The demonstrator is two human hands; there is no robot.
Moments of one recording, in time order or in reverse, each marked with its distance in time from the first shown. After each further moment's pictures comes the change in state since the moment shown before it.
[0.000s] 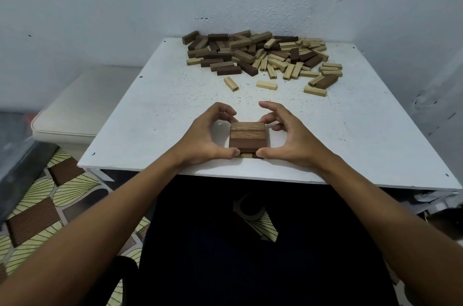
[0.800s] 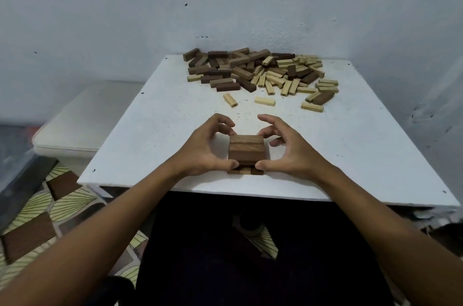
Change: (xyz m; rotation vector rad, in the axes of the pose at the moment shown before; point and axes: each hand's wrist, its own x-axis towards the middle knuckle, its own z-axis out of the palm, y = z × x) left_hand 0.010 0.004 -0.007 -0.003 -0.034 0.033; right_hand 0.004 -0.009 -0.008 0.005 -0.010 0.009
